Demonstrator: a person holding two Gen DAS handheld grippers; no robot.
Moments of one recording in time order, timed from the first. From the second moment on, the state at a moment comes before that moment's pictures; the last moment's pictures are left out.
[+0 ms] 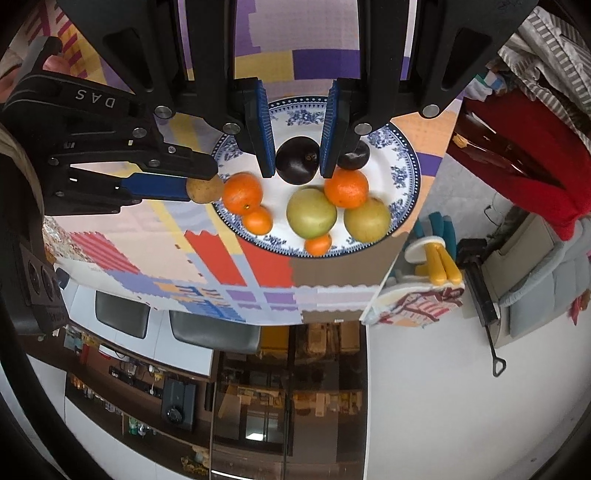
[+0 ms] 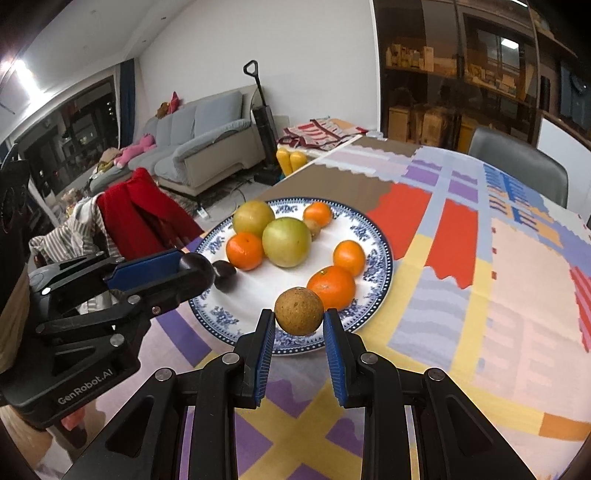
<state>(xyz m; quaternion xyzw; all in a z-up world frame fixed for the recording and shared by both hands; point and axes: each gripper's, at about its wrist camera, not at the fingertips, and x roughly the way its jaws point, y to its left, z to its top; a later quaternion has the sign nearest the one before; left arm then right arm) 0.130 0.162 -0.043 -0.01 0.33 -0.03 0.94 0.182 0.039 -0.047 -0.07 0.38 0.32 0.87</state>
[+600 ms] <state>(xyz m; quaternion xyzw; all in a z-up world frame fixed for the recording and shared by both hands) 0.124 0.167 -0.030 -0.01 0.33 -0.01 0.94 0.189 0.041 -0.048 -0.07 0.38 0.30 0.87</state>
